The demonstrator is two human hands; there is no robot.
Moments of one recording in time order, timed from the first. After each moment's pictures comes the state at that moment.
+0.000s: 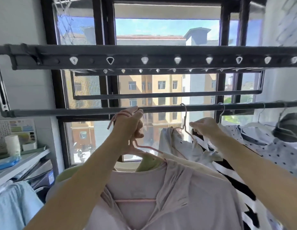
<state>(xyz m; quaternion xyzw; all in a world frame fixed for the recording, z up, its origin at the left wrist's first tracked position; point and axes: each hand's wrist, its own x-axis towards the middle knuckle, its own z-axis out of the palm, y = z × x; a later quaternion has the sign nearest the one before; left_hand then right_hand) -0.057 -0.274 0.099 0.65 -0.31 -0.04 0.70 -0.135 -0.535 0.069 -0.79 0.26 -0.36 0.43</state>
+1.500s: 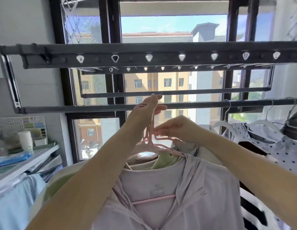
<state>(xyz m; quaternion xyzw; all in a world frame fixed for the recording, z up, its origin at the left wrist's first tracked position) -0.091 -0.283 0.114 0.65 -0.41 -0.03 0.64 -0.150 -0.432 0.086 -0.88 -0.10 -0.22 0.41</state>
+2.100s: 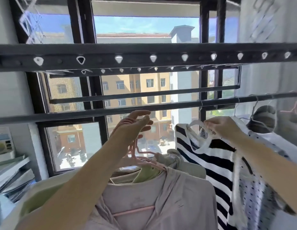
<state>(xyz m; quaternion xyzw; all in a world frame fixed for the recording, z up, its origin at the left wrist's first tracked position) -0.087 -0.322 0.088 0.64 -0.44 -0.10 0.62 -0.227 -0.602 0.060 -0.83 0.26 -0.38 0.32</state>
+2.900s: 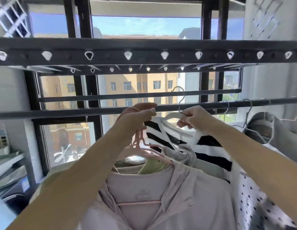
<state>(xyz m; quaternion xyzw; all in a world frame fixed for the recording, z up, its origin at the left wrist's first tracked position) -0.126 -0.425 0.111 0.64 -0.41 -0.11 0.64 -0.197 -0.653 0.100 -0.87 0.13 -0.28 0.39</state>
